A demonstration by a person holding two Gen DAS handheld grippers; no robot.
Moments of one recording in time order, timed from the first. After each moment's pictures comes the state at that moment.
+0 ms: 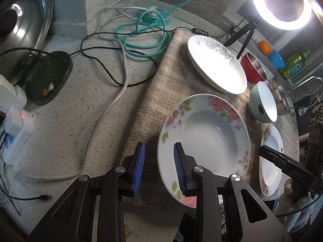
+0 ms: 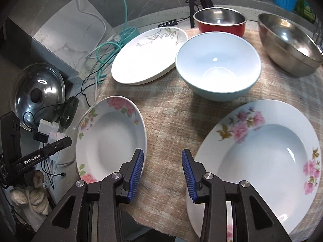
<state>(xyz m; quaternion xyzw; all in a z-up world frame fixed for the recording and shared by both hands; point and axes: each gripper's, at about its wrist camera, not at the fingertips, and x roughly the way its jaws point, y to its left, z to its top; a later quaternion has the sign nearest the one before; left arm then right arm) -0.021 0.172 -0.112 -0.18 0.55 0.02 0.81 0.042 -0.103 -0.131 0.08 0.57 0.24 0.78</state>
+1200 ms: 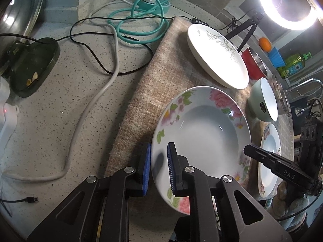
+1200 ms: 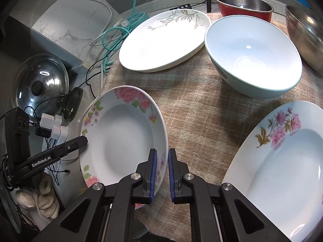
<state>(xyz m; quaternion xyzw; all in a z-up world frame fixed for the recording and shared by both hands) -0.010 0.168 -0.132 -0.21 0.57 0.00 0.79 0.052 -0.068 -0.149 0.08 0.60 0.27 0.75</state>
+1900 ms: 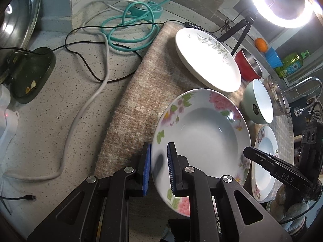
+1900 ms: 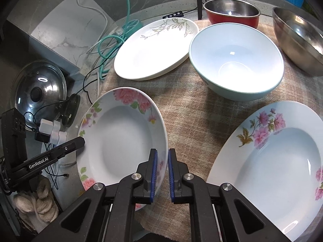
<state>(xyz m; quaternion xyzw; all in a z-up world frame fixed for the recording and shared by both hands) -0.003 0.152 -0.118 -0.20 0.56 0.00 0.80 0.052 -0.090 -0.140 0.09 0.59 0.25 0.76</state>
